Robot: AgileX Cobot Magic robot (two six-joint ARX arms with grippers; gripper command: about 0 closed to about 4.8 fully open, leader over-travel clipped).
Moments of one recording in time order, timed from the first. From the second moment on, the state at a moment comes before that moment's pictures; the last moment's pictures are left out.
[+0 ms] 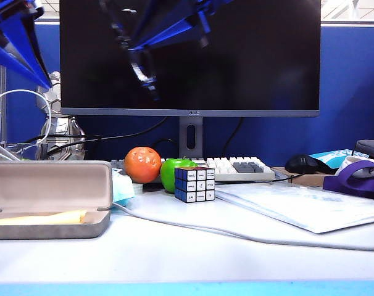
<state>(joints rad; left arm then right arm) -0.33 1.11 0.98 -0.68 0.24 -0.53 0.67 1.71 1.62 -0.79 -0.63 -0.26</state>
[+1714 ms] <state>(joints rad) -0.33 0.92 0.98 -0.81 -0.14 -0.65 0.91 1.96 1.62 -0.65 -0.34 -0.61</state>
